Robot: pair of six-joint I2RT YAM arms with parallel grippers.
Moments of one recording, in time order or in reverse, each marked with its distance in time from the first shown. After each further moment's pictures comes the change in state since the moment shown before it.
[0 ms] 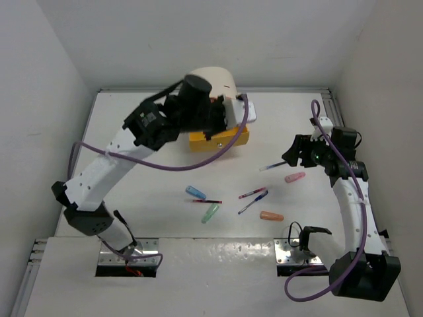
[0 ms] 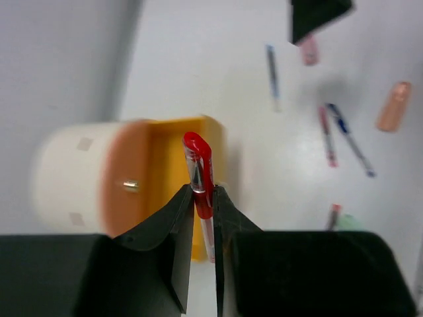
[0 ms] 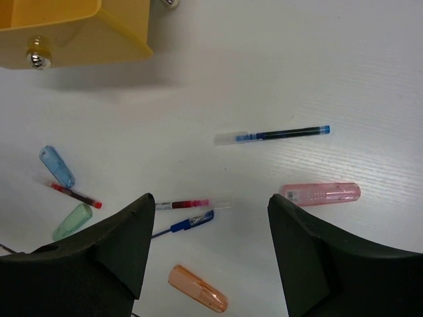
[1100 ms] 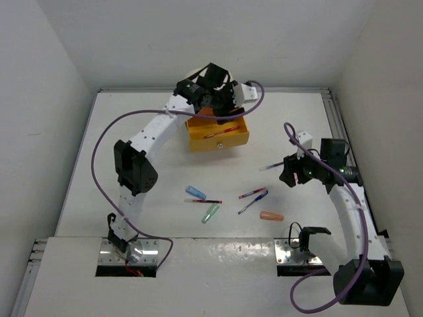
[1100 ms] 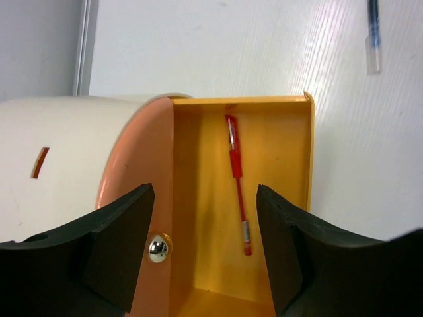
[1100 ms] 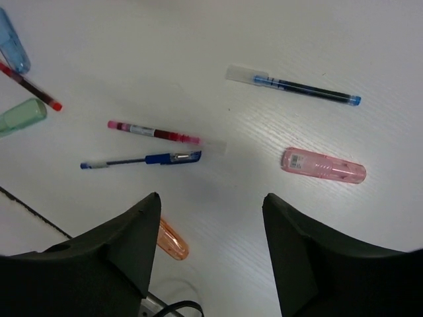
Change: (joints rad) left arm 0.285 0.596 0.365 0.032 0.127 0.206; right arm 0.074 -0.050 -0.074 -0.163 -0.022 -0.354
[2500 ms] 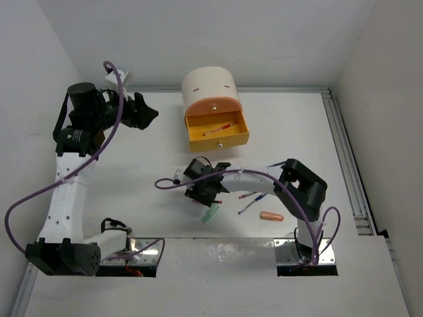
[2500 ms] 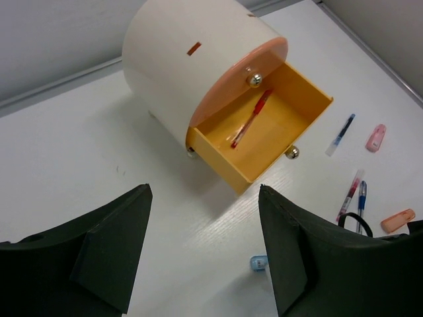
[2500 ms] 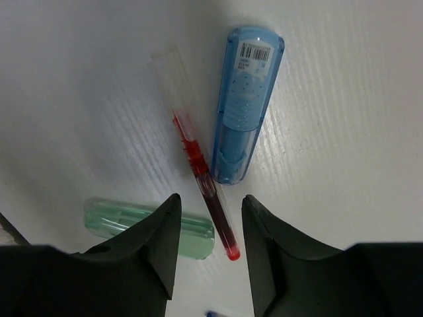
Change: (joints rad) left arm 0.629 -0.977 -0.889 0.370 0.330 -0.707; right arm 1.122 0.969 0.459 0.248 0.506 0.207
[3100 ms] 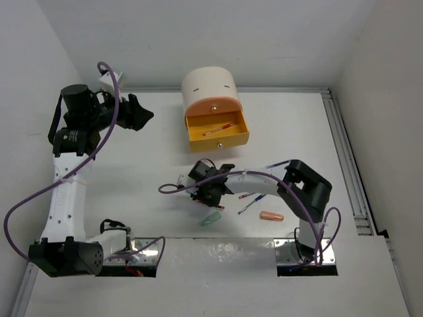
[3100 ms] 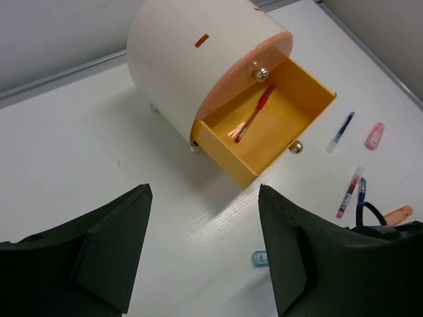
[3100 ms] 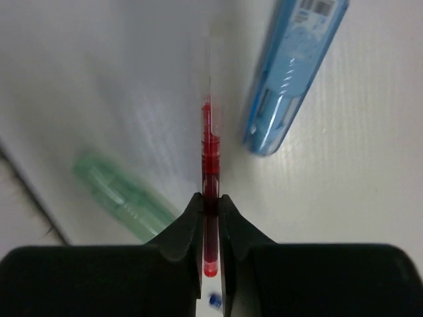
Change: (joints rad) left arm 0.079 0.001 -0.026 -0.011 0.068 0.026; right arm -0.003 -0.024 -0.080 0.021 -0.072 -0.066
